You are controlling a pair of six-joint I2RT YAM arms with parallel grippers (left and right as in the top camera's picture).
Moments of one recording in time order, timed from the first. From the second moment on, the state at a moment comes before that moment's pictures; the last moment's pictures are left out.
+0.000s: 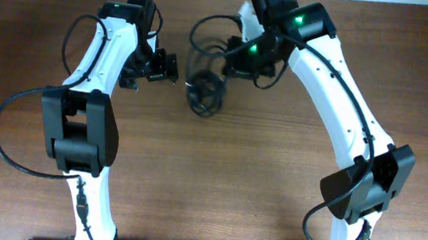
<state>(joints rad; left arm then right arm) -0.10 2.21 1.89 -1.25 0.13 -0.29 0.43 2.06 2.13 -1.30 -0.37 0.40</state>
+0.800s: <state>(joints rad) -0.02 2.21 1.89 -1.37 0.97 0.51 0.43 2.06 2.13 -1.22 -0.65 0.35</state>
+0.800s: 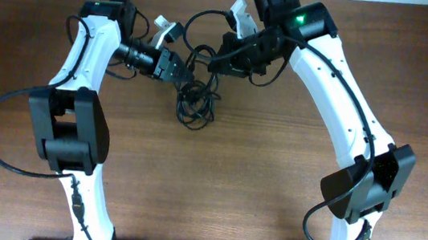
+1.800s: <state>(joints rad) 0.02 1.85 1.94 -0.45 1.45 -0.49 0.46 2.06 2.13 -1.34 -0.27 0.41</state>
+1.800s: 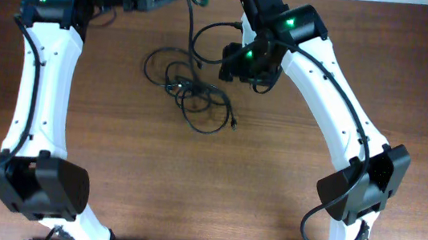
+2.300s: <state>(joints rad) 0.06 1.78 1.94 0.83 0.92 -1.86 0.32 2.06 2.13 -1.48 -0.37 0.21</state>
